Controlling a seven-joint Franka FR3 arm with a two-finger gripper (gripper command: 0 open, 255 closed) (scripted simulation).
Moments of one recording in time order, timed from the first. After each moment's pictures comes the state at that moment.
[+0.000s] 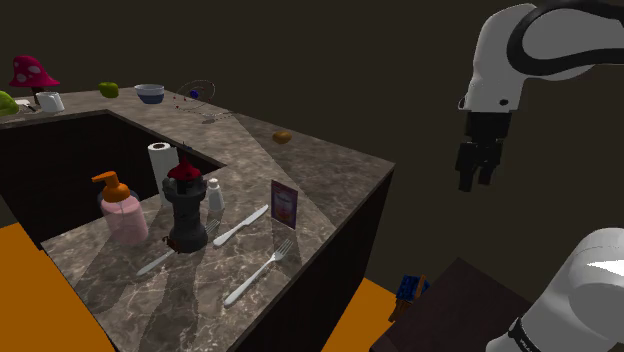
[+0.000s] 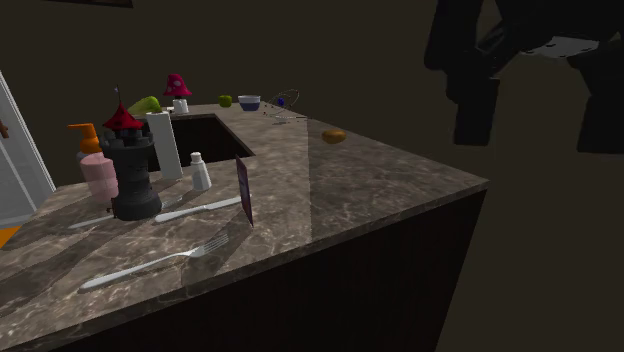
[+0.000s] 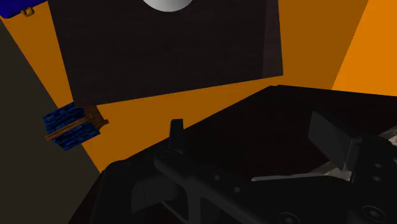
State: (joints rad) arm 0.01 -0.79 -0.04 -2.45 0.07 1.42 0.07
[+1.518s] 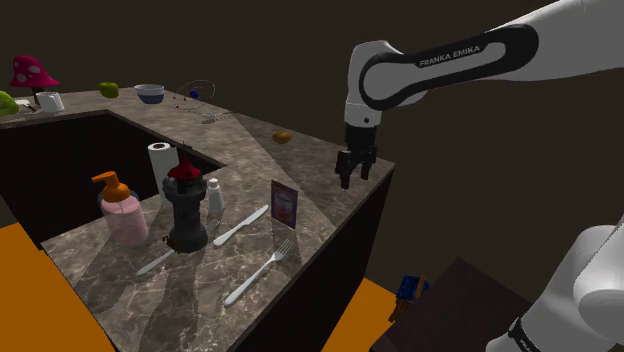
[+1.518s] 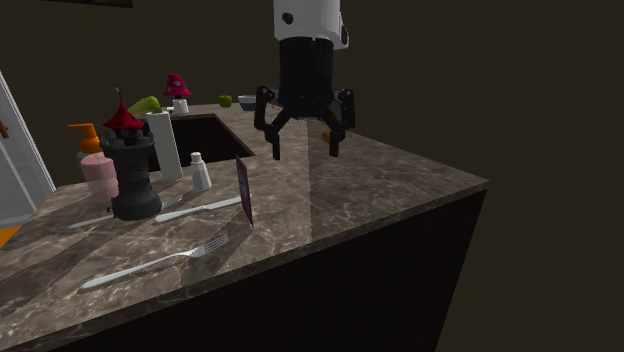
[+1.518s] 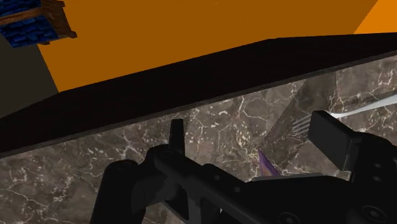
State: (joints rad) arm 0.12 -0.07 0.10 -2.06 0.07 1.87 0.08
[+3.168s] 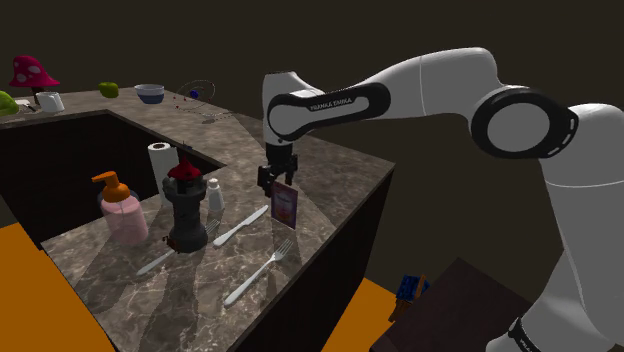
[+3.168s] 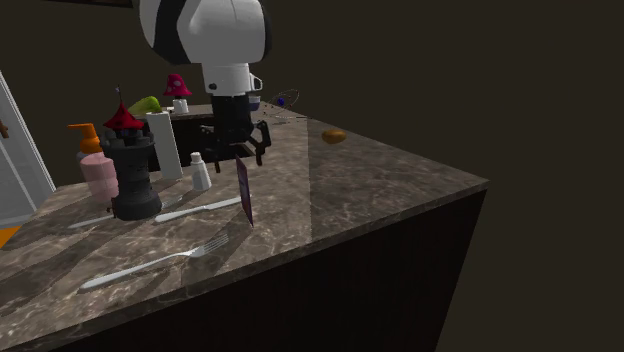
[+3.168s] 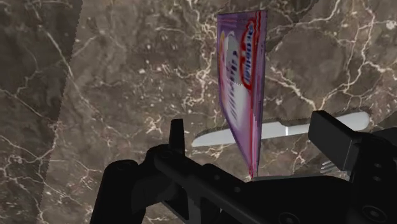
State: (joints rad) arm 0.25 0.60 0.15 -1.34 -0.09 1.92 0.12
